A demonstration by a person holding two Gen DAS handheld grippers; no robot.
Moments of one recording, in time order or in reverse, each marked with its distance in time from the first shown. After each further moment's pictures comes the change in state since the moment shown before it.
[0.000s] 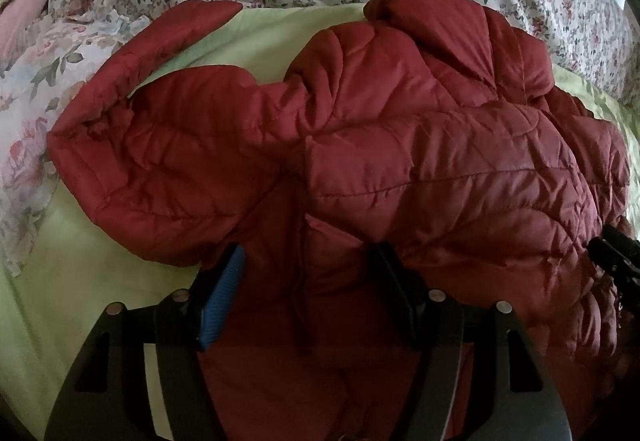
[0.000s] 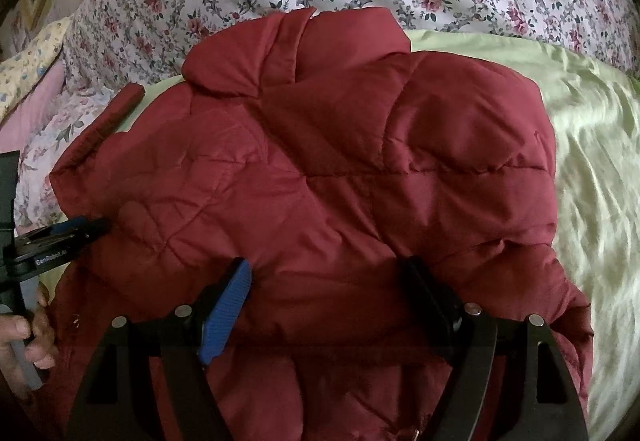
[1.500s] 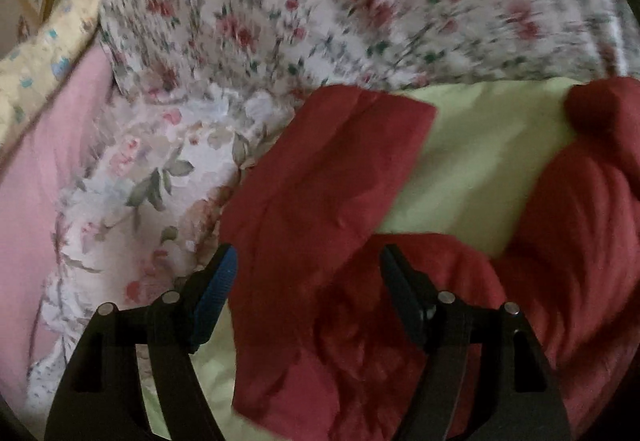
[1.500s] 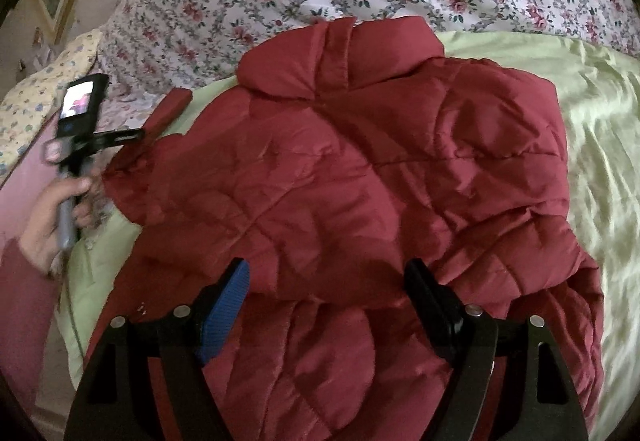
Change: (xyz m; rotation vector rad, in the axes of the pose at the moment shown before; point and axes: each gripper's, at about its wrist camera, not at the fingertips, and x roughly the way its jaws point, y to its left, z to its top) left arm 0.036 0.106 0.134 0.046 -0.024 0.449; right arm -0.041 0.023 -0.006 0.029 0.019 0.154
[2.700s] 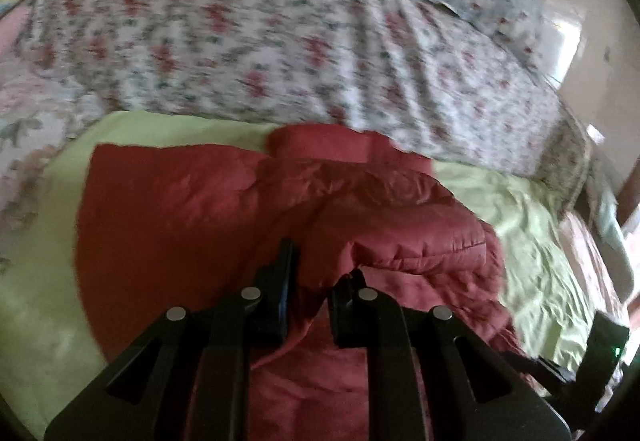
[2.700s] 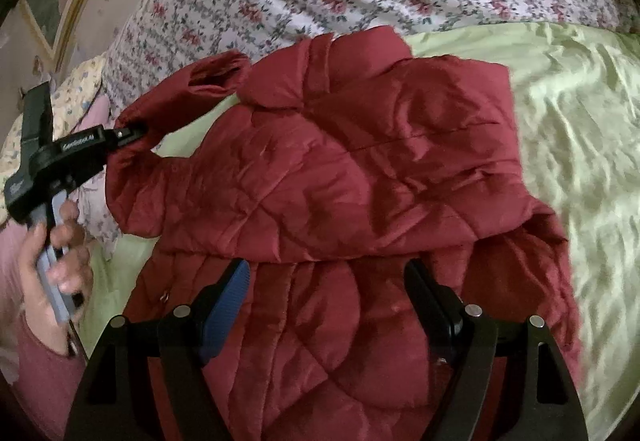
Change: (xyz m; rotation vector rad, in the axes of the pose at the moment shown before) left arm -0.181 -0.071 -0.070 -0.160 -0.183 -0.778; right arm -0.048 -0.020 -0.023 0.103 -0.049 0.003
